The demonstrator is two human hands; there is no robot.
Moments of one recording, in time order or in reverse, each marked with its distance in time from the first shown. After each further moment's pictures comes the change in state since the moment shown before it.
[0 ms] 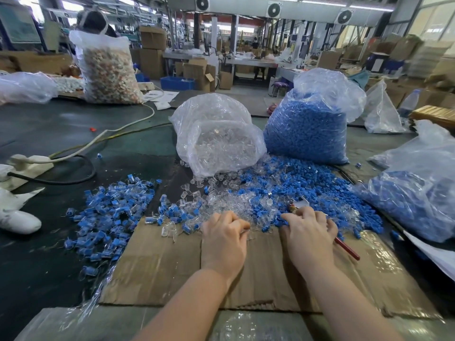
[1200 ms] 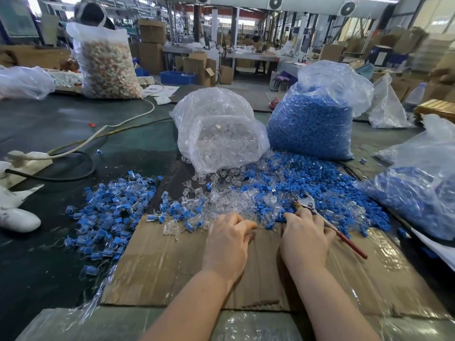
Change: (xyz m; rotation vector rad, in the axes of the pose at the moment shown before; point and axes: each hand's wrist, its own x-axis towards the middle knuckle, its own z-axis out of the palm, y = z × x) left_hand -0.001 -0.008 0.001 -0.017 -0.096 0.081; right_hand -0.002 -0.024 0.007 0.017 -0.001 0.146
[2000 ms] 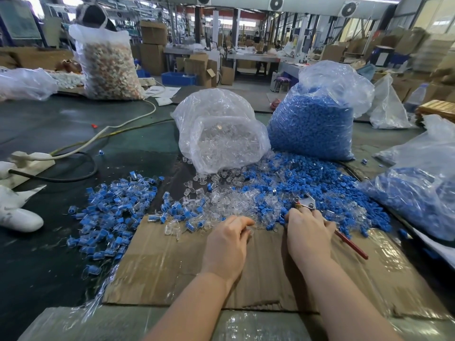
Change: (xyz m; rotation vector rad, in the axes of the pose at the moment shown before) left_hand -0.002 0.005 -0.005 -0.138 0.034 -0.057; right_hand 0.013 0.006 -0.009 0.000 -0.084 -0.101
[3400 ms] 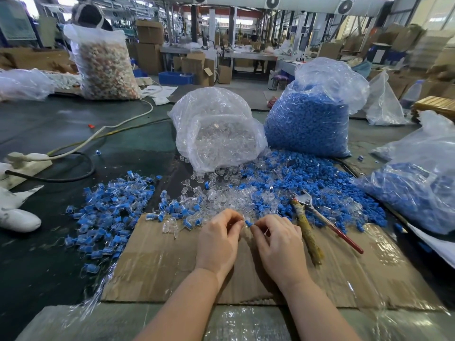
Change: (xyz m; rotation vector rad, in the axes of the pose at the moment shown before) left_hand -0.001 0.001 -0.008 -0.178 0.095 -0.160; right_hand -0.039 -0.020 0.017 0.541 0.245 -0.257
